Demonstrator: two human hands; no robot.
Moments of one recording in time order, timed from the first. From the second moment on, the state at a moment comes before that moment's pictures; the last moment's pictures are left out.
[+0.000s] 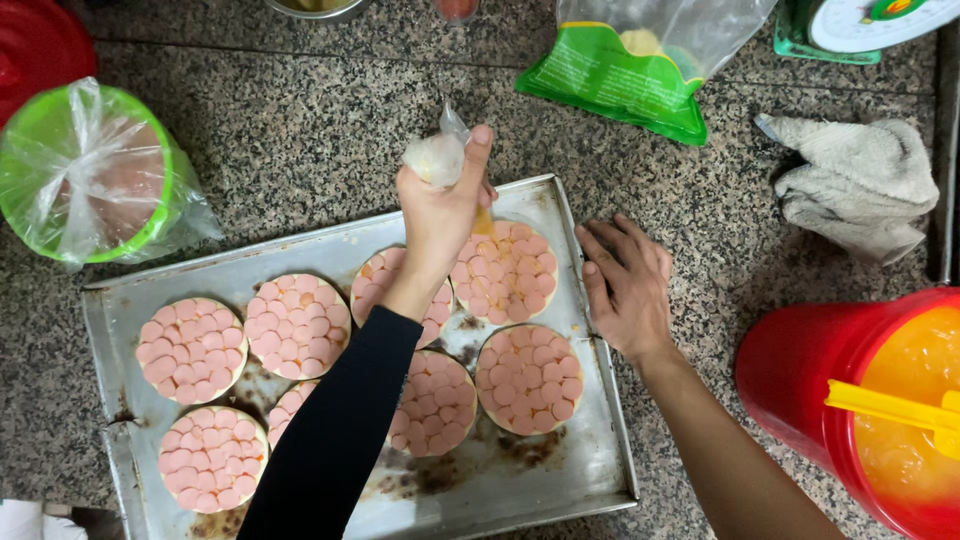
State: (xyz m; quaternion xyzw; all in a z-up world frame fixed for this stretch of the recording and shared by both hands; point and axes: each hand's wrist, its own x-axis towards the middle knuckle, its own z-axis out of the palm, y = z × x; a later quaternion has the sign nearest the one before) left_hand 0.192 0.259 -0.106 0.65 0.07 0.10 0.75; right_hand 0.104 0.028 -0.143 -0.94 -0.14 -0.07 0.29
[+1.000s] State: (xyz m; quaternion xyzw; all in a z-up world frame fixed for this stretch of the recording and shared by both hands) left_hand 0.136 0.361 -0.102 0.62 0.14 0.16 0.75; right_hand 0.103 0.123 -0.087 -0.81 -0.06 0.05 0.58
